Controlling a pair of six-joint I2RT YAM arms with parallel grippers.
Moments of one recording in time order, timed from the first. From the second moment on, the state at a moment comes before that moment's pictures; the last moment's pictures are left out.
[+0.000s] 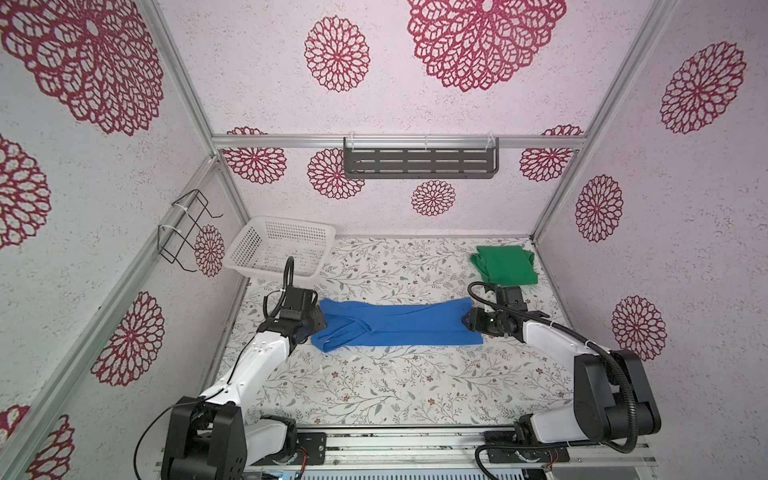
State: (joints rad) left arm -0.18 1.19 0.66 -0.56 -0.11 -0.63; right arm 0.16 1.45 0.74 -0.29 -0.27 0.34
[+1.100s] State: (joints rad) left arm -0.15 1.40 0.73 -0.56 -0.06 -0.58; right arm 0.18 1.52 0.77 -0.29 -0.26 0.33
